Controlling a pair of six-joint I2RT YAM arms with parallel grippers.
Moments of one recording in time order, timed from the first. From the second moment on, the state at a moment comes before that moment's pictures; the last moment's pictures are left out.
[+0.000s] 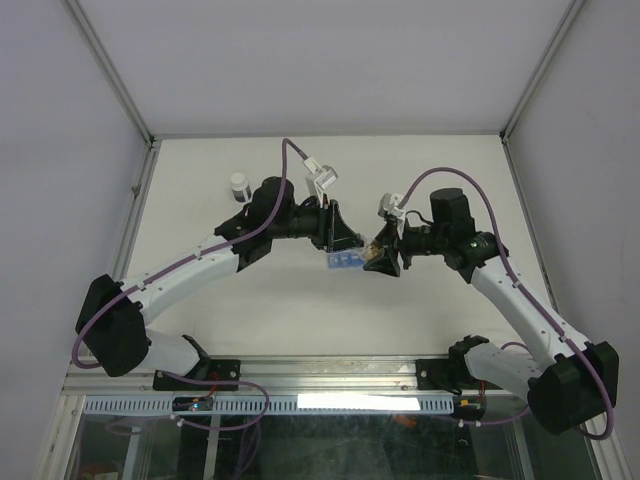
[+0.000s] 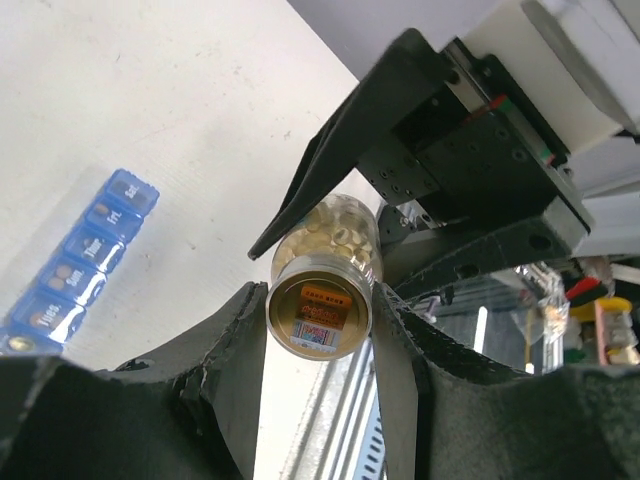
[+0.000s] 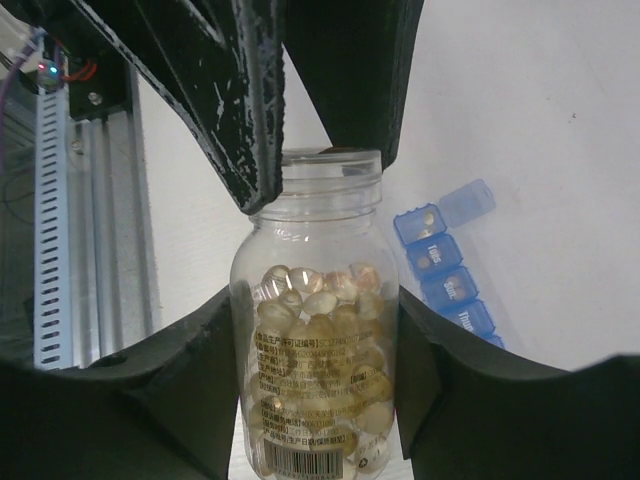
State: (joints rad) left arm -0.77 1.39 1.04 0.06 0.55 -0.57; right arm 0.41 1.06 0.86 -0.46 -0.88 -0.45
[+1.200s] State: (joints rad) left arm -0.80 1.30 1.07 0.05 0.64 -0.02; right arm 0.37 1.04 0.84 -0.33 -1.16 -0.40
